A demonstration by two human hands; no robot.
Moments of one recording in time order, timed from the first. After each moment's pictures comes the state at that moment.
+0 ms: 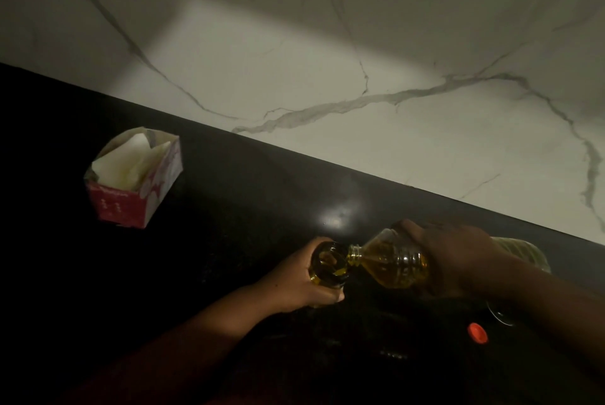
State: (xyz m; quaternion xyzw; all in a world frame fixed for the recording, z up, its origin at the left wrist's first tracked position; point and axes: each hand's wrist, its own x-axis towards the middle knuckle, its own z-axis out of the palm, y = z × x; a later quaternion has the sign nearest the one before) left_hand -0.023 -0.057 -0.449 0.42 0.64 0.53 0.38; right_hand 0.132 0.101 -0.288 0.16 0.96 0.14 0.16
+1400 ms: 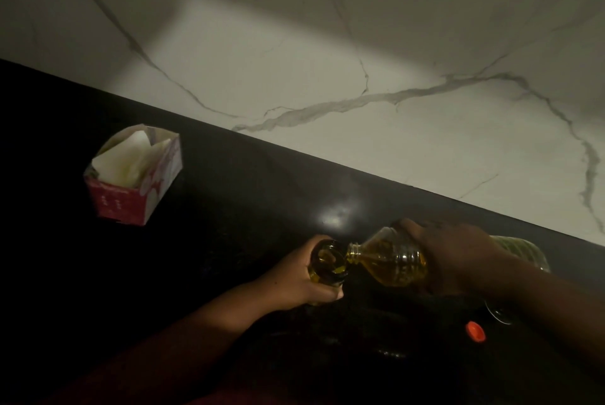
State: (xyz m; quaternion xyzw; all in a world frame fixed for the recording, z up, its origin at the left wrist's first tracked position) left_hand -0.022 -0.057 -0.448 0.42 0.63 0.52 0.39; right_hand 0.132 0.101 -0.289 0.16 0.96 0.16 0.16
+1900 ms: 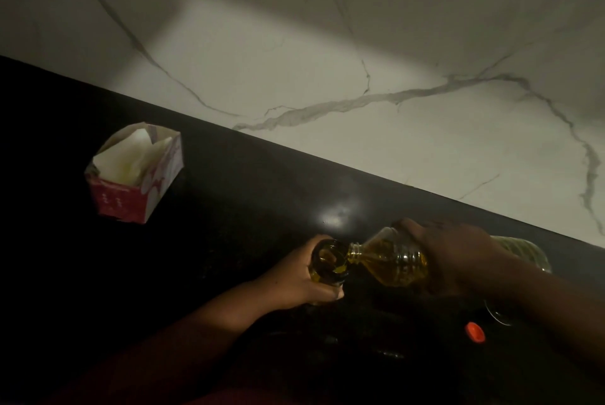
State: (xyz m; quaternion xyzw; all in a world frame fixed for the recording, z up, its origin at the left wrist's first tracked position) left_hand -0.022 -0.056 -0.450 0.42 0.63 0.54 0.38; right_hand 0.132 0.098 -0.285 0.16 0.96 0.15 0.17
